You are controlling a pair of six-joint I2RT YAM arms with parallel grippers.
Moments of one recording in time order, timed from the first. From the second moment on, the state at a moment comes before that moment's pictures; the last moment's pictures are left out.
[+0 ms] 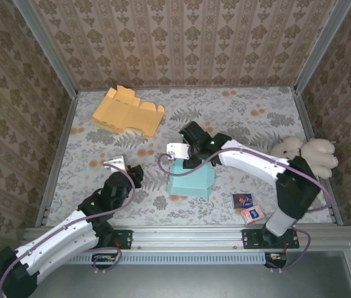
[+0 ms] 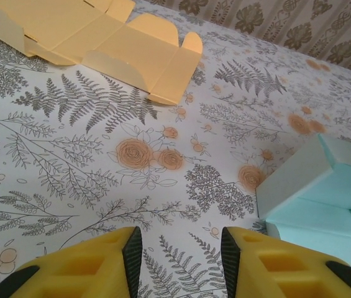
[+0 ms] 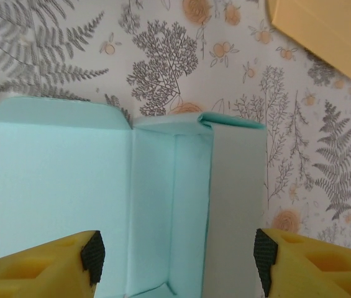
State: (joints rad) left arm -0.81 0.58 0.28 -0.17 -0.48 -0.63; right arm 0.75 1.68 1.28 -0.59 0.07 -0.85
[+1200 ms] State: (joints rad) left arm -0.80 0.86 0.32 -0.06 -0.37 -0.64; right arm 0.24 2.17 1.75 -0.76 -0.46 -0.48
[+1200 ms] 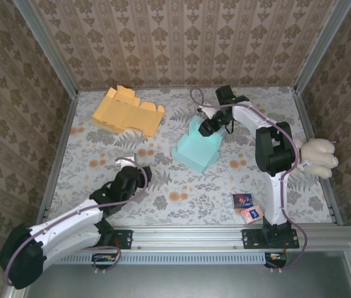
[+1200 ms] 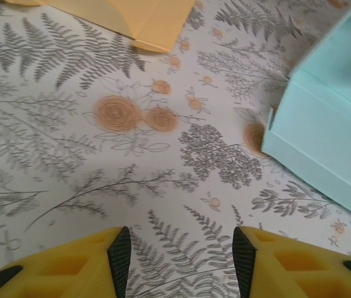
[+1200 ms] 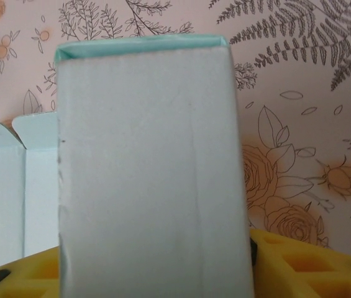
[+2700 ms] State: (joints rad) left arm -0.72 1.28 0.76 -0.03 -0.16 -0.73; right arm 0.25 1.83 0.76 0.61 -0.43 0.73
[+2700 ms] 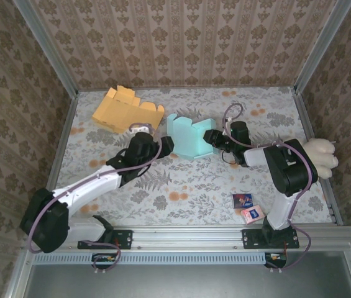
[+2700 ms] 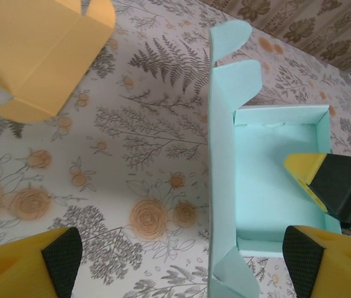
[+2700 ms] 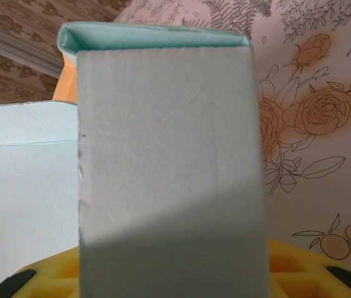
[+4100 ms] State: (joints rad) left arm -0.75 1.60 1.46 -0.72 0.07 0.41; right arm 0.25 1.00 0.61 0.17 -0.03 0.32
